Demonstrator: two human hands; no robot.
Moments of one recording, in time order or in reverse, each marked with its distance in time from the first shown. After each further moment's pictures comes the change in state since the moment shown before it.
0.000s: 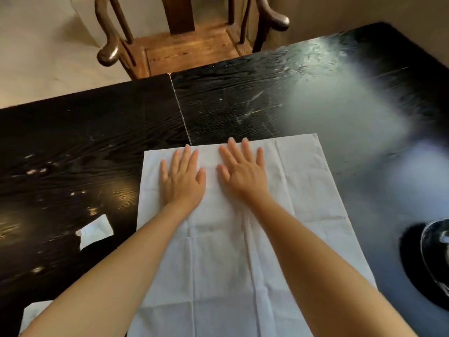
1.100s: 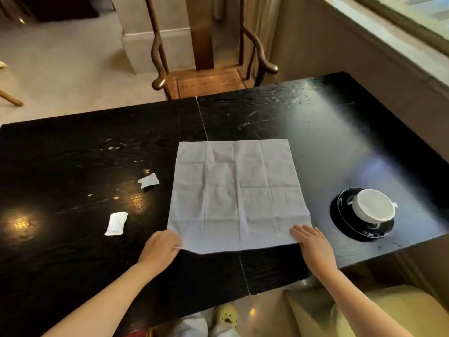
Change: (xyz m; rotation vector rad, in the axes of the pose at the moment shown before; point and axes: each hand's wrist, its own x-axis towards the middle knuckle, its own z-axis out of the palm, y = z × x) left_hand -0.300 -0.072 -0.085 -0.163 -0.224 0.101; right_hand -0.329 0.111 -0.054 -0.004 0.018 0.083
